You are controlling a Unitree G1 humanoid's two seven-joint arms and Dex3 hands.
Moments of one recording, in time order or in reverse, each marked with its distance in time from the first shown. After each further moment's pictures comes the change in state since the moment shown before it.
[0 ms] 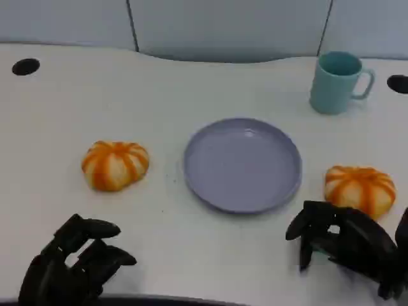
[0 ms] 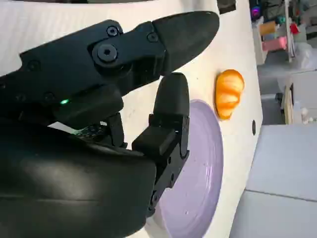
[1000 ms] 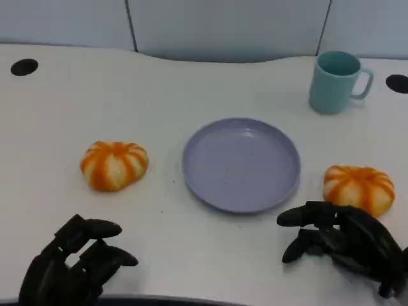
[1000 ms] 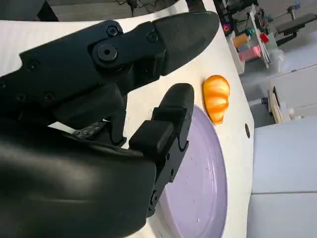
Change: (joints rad) left arm -0.010 -0.002 0.010 0.020 -0.003 -0.012 -0.028; right arm -0.038 0.014 -0.072 0.023 0.073 0.174 0.124
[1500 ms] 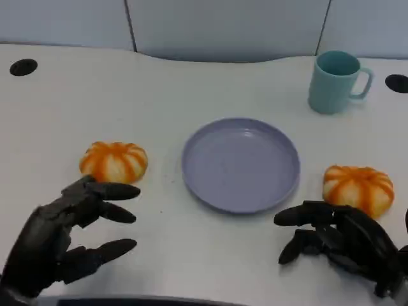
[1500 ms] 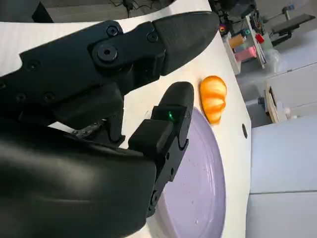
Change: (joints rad) left arm -0.020 0.126 -0.026 -0.275 0.372 -0.152 0.172; right arm -0.001 0.015 -0.003 -0.004 0.000 0.004 -0.004
